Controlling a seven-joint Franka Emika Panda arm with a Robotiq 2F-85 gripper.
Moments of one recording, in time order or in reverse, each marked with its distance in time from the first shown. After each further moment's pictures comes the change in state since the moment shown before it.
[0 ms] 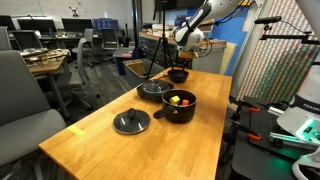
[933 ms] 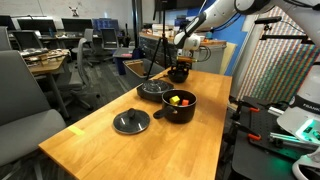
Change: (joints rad) arm -0.074 0.165 0.021 0.221 0.085 -0.243 0.095
